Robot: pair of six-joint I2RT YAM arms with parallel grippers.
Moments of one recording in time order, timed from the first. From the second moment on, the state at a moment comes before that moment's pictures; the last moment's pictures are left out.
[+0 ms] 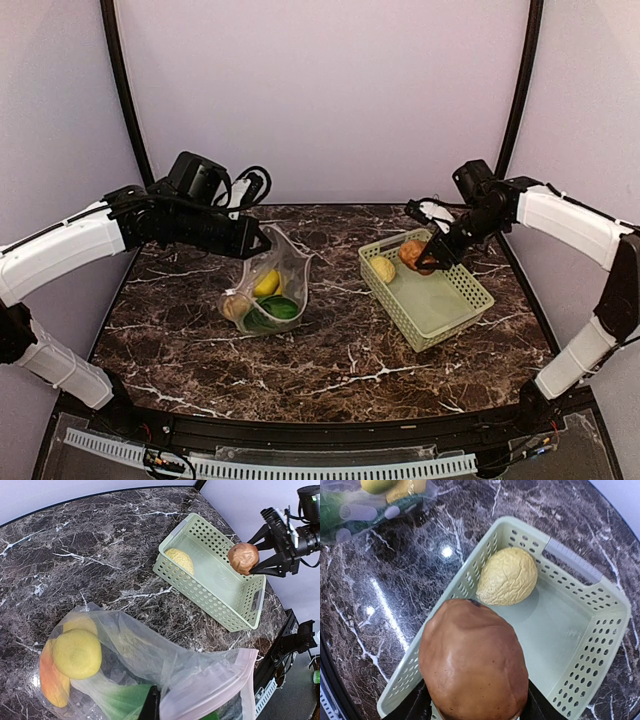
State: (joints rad) left arm -0.76 1.37 1.30 -0.64 0.09 -0.40; right arm 0.38 1.54 1.29 -0.85 -0.38 -0.52
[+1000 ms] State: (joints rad) left arm -0.76 1.36 1.28 -0.60 0.12 -0.44; right arm 1.02 1.61 1.81 -1.02 -0.52 -0.65
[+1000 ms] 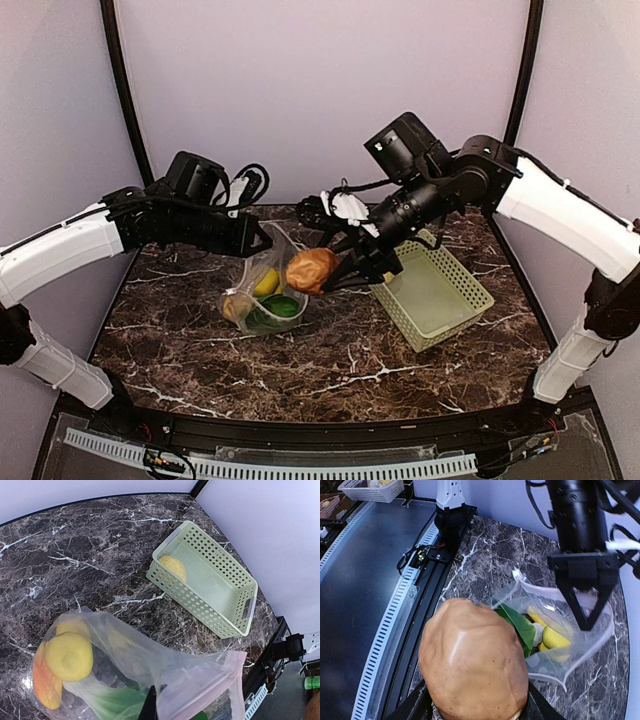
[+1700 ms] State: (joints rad) left arm -0.84 1.36 1.42 -0.73 0.09 -0.43; right arm 1.14 1.76 2.03 -0.98 -0.39 -0.66
